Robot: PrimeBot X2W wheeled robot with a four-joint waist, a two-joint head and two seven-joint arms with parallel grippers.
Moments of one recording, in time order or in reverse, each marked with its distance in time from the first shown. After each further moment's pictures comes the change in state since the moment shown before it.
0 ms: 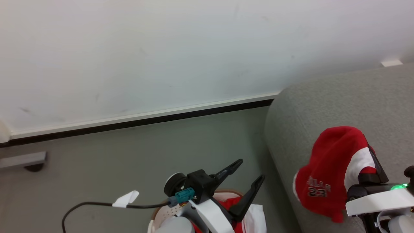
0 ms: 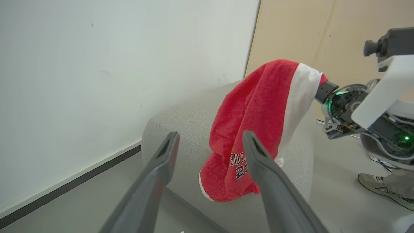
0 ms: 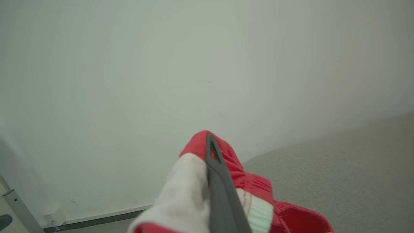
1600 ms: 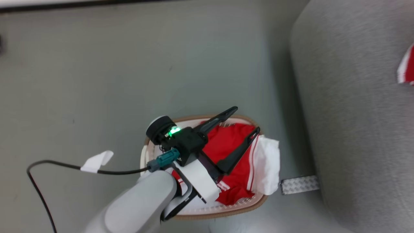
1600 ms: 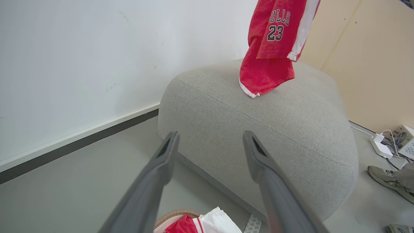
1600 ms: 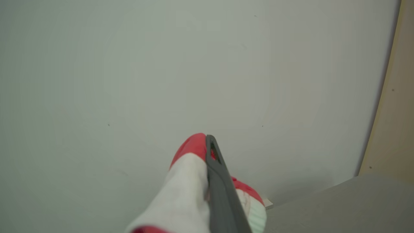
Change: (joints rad) left arm -0.186 0.106 0.067 -0.120 0.128 -0.068 0.026; right arm -0.720 -0.400 -0.374 0.139 0.009 0.000 0.268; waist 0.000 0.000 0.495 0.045
